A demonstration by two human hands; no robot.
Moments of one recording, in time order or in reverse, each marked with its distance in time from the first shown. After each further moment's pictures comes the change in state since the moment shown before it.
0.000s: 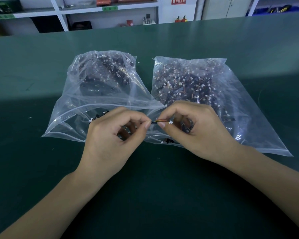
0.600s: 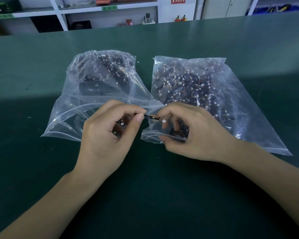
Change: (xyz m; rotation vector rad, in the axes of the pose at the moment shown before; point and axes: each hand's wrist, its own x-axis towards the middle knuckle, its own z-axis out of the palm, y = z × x) left_hand 0.002 0.002 -0.004 0.043 0.079 0.005; right_hand 0.001 0.001 -0.004 -0.157 -0.141 -0.041
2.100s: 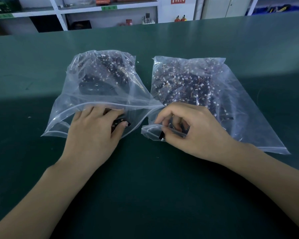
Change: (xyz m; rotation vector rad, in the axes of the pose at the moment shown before) left_hand 0.006 -0.032 -0.019 0.743 -0.288 -0.086; right_hand -0.001 0.004 0.004 0.062 0.060 0.018
